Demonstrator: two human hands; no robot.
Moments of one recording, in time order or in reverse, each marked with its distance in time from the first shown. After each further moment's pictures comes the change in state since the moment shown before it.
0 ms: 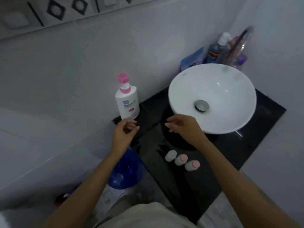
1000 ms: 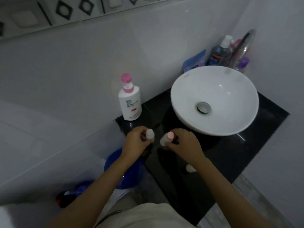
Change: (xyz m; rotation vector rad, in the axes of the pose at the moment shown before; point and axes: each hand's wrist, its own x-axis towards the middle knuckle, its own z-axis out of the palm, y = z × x) left_hand -0.027 0.008 0.034 0.251 -0.266 0.042; right_hand -0.042 0.036 0.021 -0.439 0.088 -0.155
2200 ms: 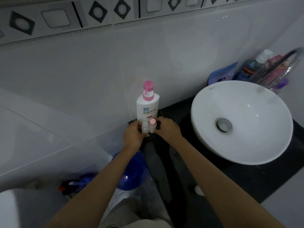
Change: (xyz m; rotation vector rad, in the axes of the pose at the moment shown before) left_hand 0.060 -0.056 -0.028 -0.001 0.276 -0.298; right_hand 0.146 -0.053 0.067 -0.071 -0.283 -0.054
